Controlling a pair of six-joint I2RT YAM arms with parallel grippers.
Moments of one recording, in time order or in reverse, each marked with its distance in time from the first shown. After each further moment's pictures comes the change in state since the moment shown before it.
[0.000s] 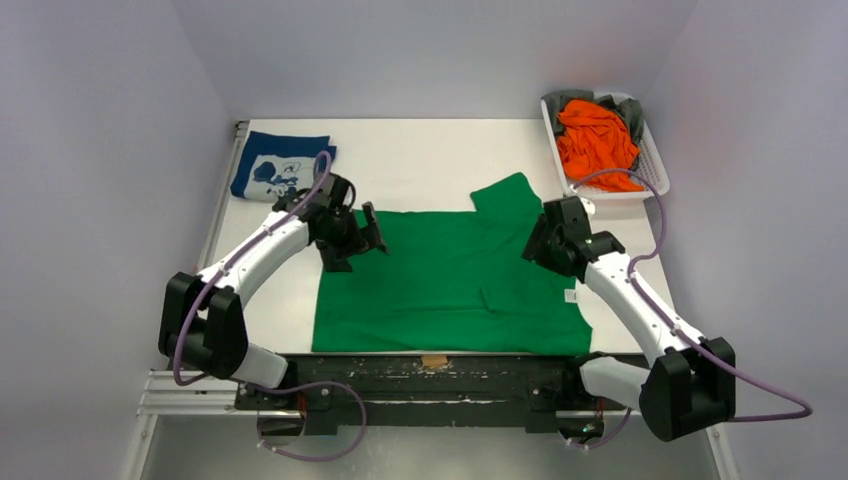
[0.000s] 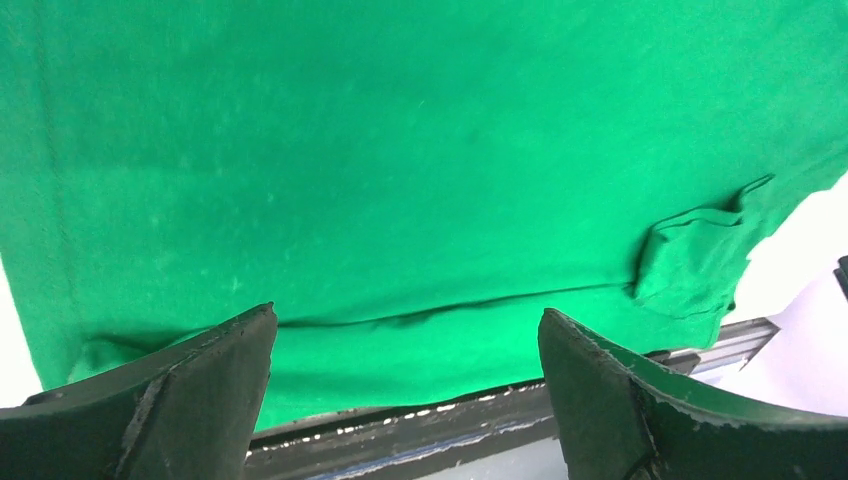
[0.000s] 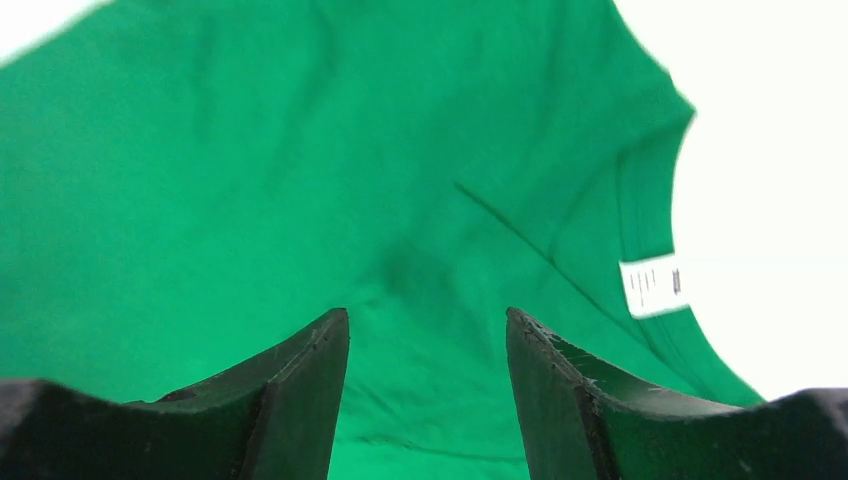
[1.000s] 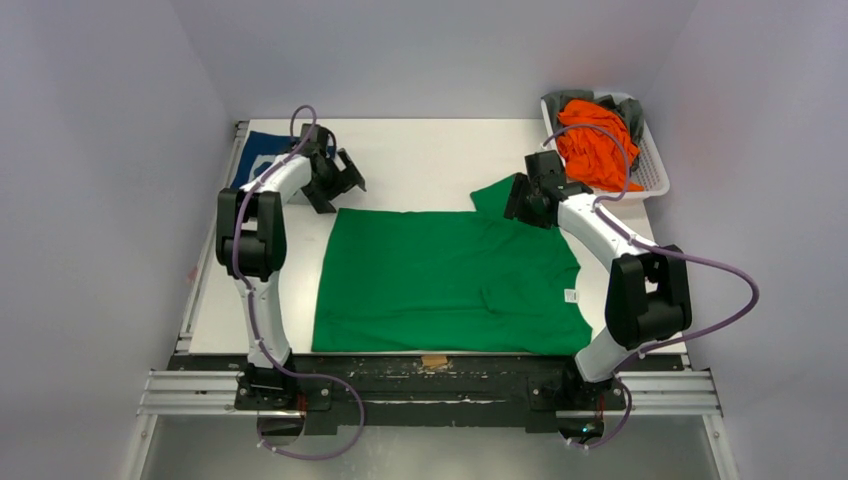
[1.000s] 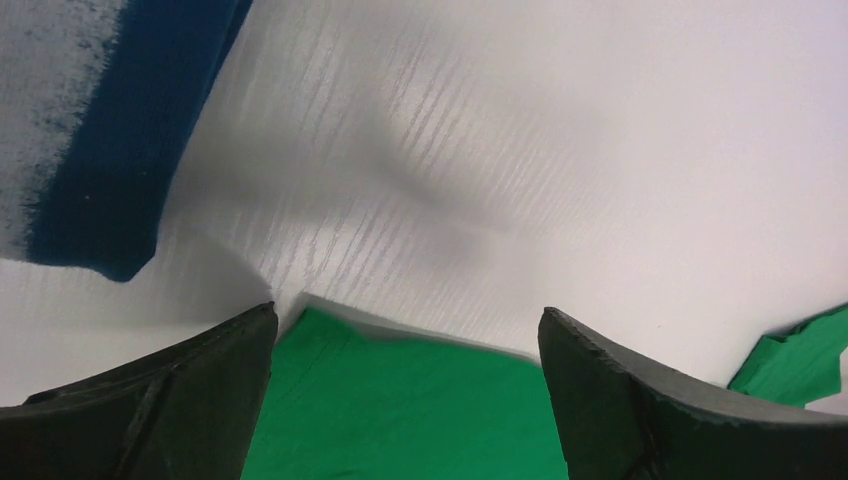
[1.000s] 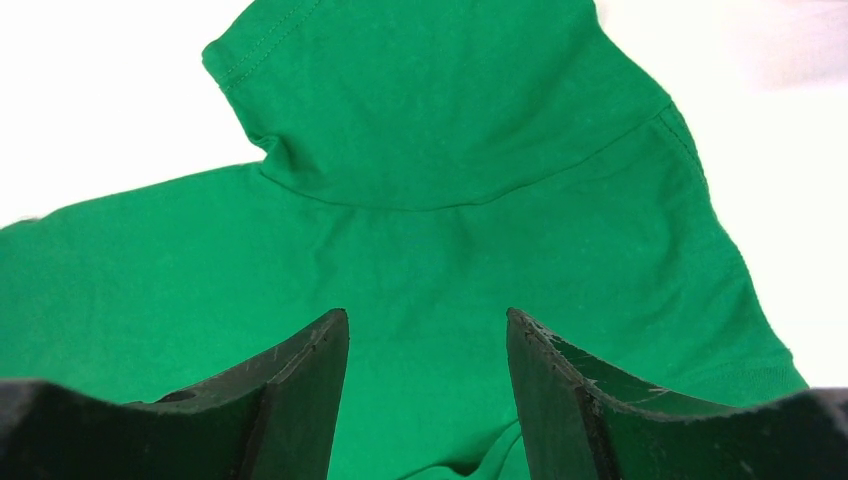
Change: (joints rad) left arm 0.265 0.672 0.601 0.162 -0.107 0.035; right arm -0.033 0.476 0.370 0.194 -0.073 -0.172
